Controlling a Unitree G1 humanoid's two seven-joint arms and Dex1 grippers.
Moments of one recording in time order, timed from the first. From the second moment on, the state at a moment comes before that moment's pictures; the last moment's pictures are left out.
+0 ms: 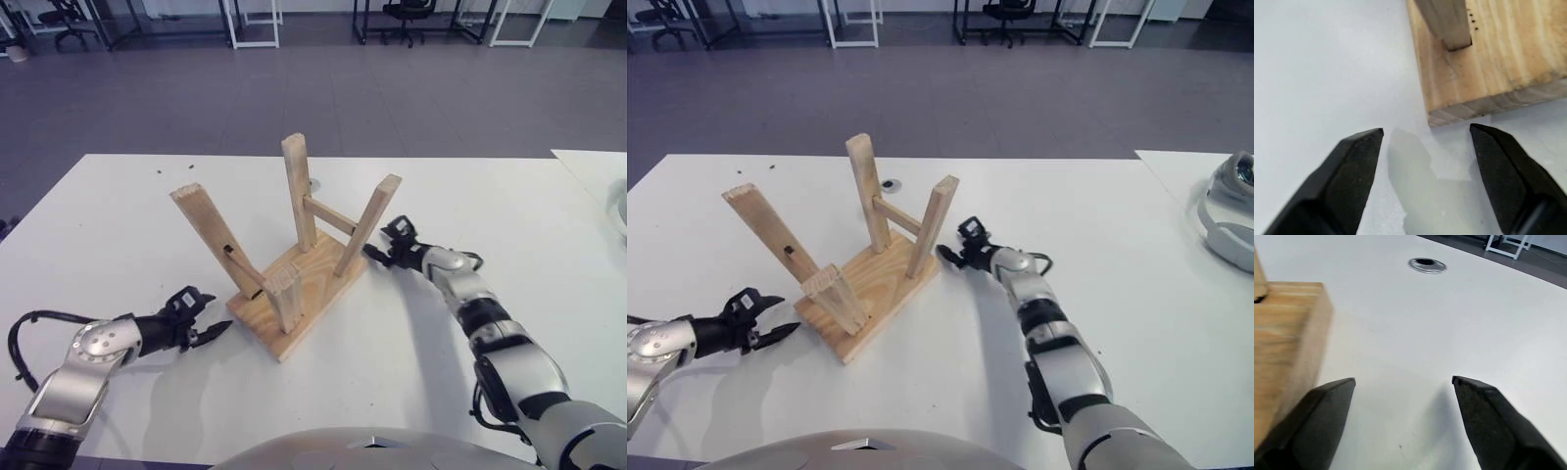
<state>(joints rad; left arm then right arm) 0.16 0.82 -0.04 -0.15 -0.11 0.28 -0.80 -0.68 -0.23 0.21 1.06 0.03 -0.12 0.66</state>
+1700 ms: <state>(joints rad) 0.33 0.83 0.33 -0.68 -0.52 0.78 -0.81 0.25 -0.78 -0.13 -0.50 0.50 0.50 0.81</state>
